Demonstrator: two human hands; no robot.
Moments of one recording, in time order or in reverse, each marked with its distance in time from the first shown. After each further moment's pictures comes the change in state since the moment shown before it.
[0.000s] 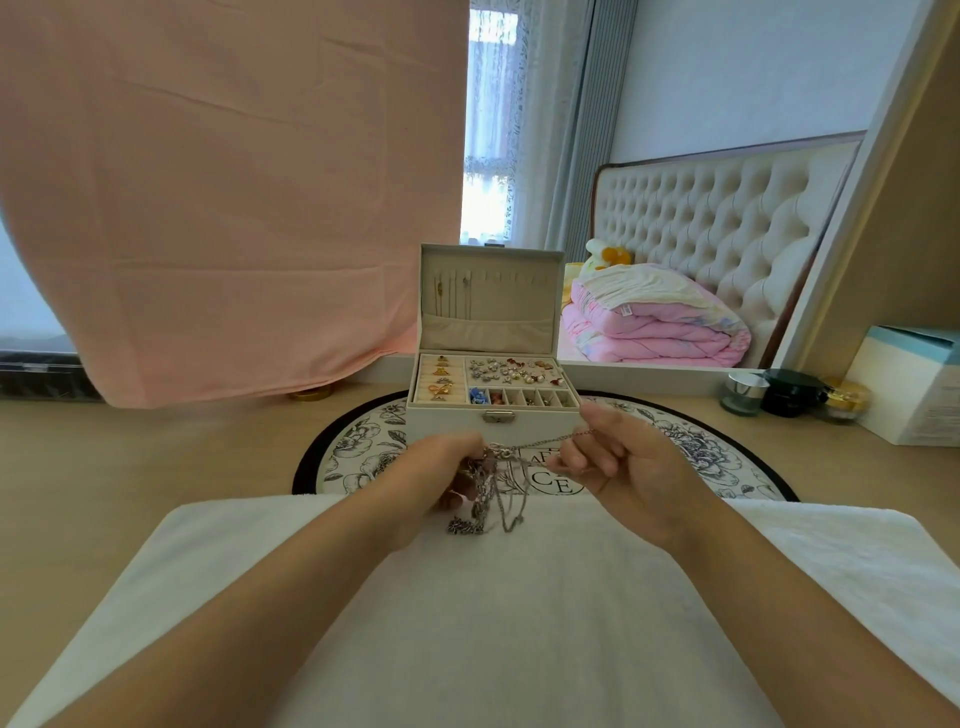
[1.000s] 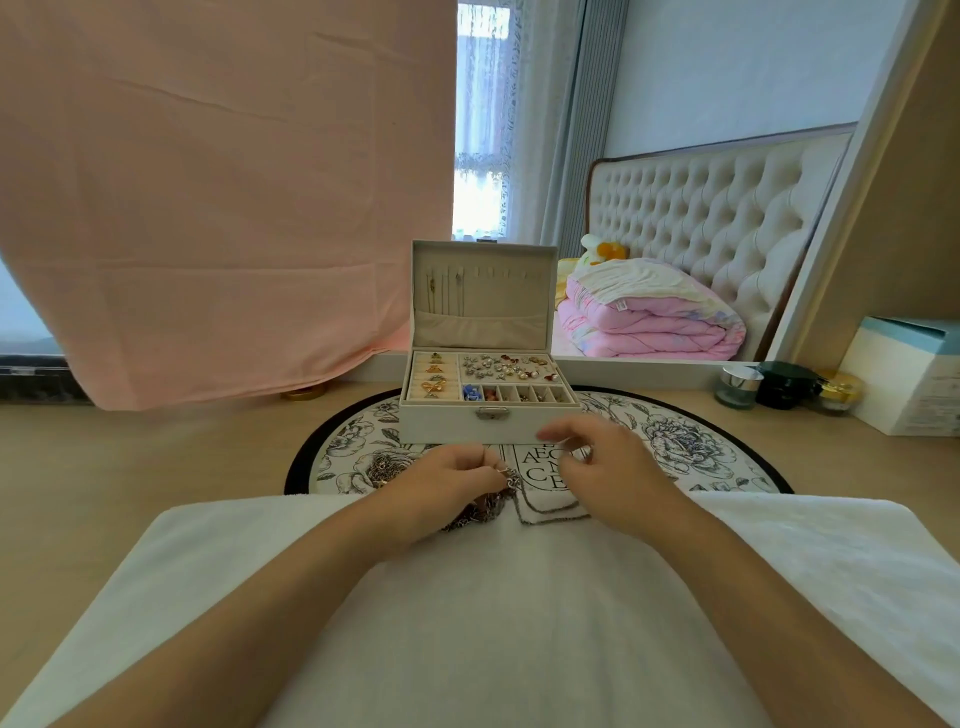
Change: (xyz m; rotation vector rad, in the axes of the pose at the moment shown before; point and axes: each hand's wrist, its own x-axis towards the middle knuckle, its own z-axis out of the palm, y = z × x) left_hand -0.005 -0.009 0.002 0.392 -0.193 0.278; right_hand 0.001 0.008 -0.003 -1.310 0.188 -0.024
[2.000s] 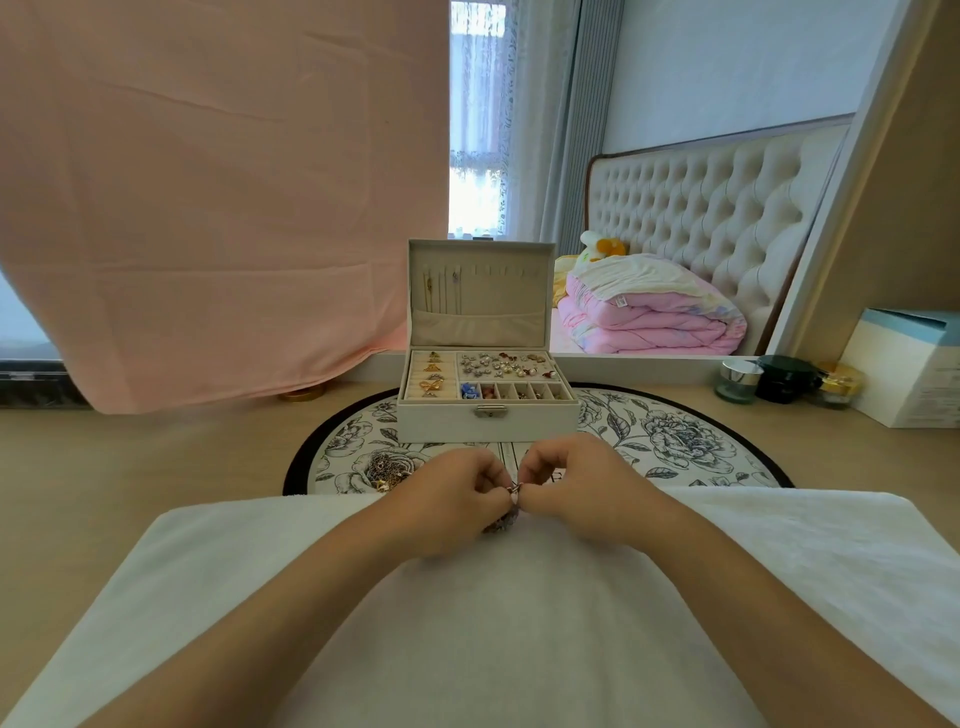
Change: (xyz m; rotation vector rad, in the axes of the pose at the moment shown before) left_hand -0.002 0.010 0.014 0.341 0.063 0.009; right_hand -0.008 -0.015 0.009 0.070 -0.153 0.031
